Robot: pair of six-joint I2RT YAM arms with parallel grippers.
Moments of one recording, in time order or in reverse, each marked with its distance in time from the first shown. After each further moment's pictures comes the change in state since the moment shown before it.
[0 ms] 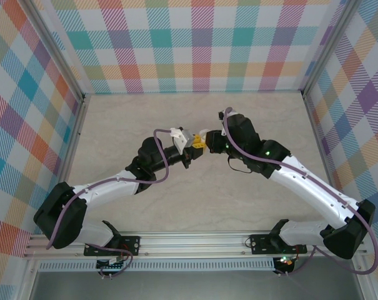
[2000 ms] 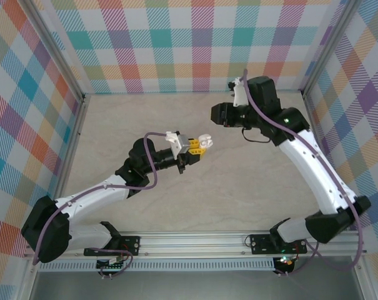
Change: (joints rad) left arm -0.008 -0.150 -0.001 -0.138 0.134 0.055; right arm -0.269 0.192 0.436 -0.269 -0.430 -0.150
